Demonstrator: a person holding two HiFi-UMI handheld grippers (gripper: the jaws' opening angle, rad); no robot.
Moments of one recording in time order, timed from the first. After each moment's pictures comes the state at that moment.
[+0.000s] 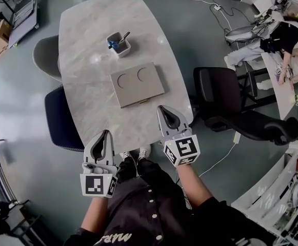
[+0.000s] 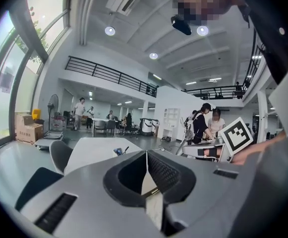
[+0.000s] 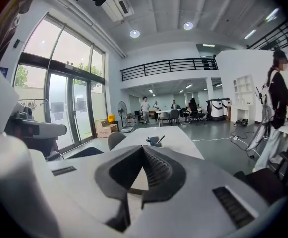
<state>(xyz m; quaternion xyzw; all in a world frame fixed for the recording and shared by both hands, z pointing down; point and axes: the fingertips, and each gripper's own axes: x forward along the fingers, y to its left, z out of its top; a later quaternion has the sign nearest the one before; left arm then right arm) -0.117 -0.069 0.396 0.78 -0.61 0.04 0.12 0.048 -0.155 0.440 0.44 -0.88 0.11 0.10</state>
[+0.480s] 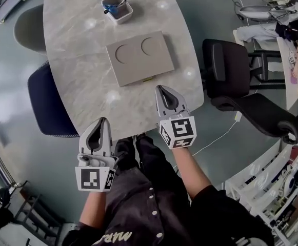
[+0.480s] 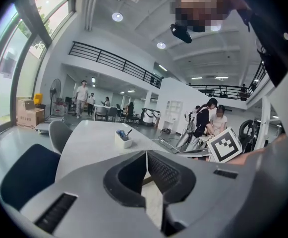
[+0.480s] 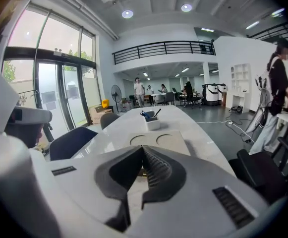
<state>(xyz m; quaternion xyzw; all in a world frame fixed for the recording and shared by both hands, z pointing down) -0.133 -0.094 0.483 0.77 -0.60 0.07 0.18 0.027 -0.189 0.565 0.45 -0.86 0.16 0.18</state>
